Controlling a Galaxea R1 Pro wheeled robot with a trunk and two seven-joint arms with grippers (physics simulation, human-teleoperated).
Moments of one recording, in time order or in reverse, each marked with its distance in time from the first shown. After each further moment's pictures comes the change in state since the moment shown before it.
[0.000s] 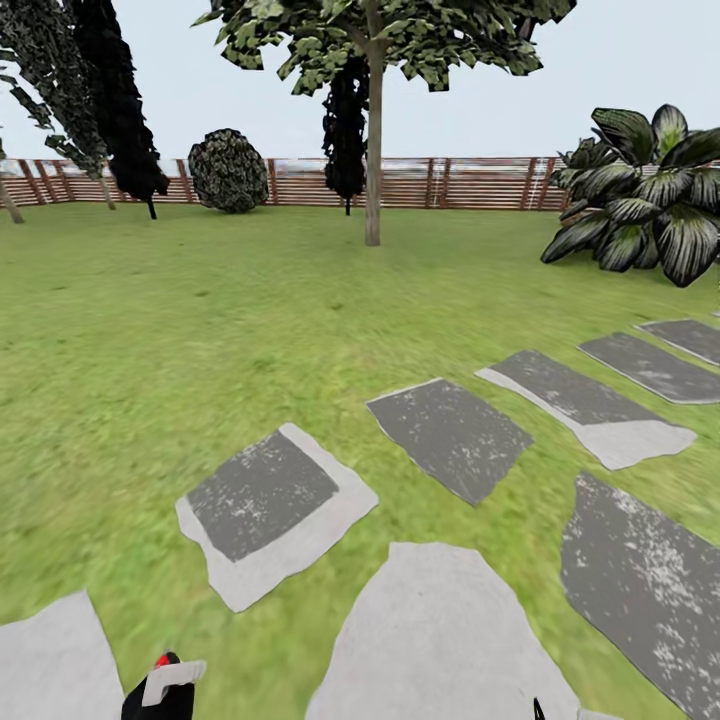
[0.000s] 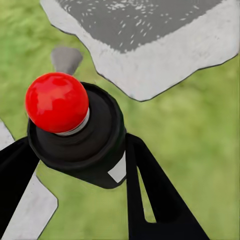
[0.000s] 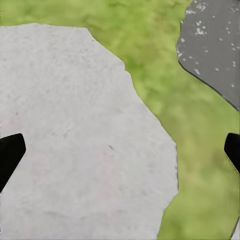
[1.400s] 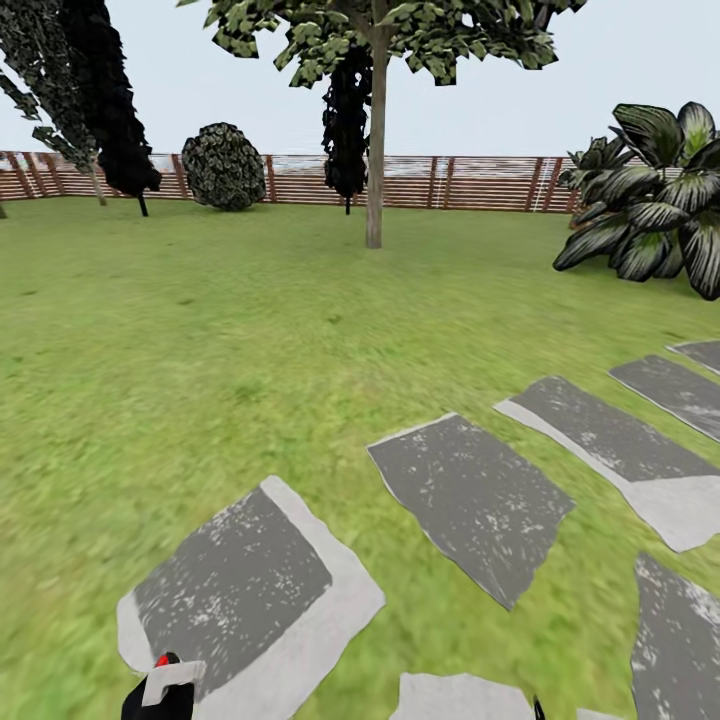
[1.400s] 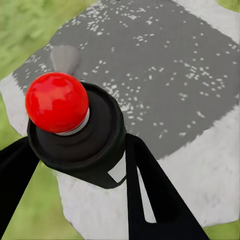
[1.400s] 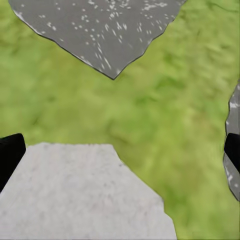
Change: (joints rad) left arm 0.000 0.000 0.000 0.000 0.000 0.000 0.000; right arm 0.000 -0.001 0.000 0.000 0.000 0.000 0.000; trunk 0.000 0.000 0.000
